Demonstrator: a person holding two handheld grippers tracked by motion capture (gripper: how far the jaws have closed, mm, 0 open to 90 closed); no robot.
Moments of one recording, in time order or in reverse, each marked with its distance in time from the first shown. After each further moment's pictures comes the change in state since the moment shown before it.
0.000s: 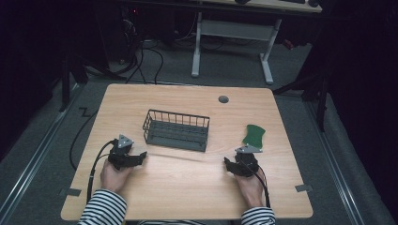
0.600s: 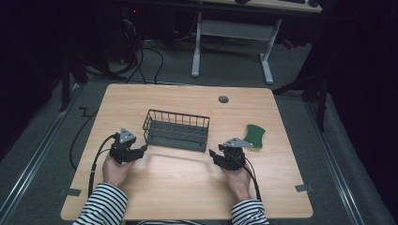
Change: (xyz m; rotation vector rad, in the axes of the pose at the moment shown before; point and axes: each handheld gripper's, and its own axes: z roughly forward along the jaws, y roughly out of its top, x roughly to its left) left arm -0.008 0.027 -0.011 -0.058 0.013 0.033; right arm 0.035 0.035 0.004 -0.124 0.170 -0.022
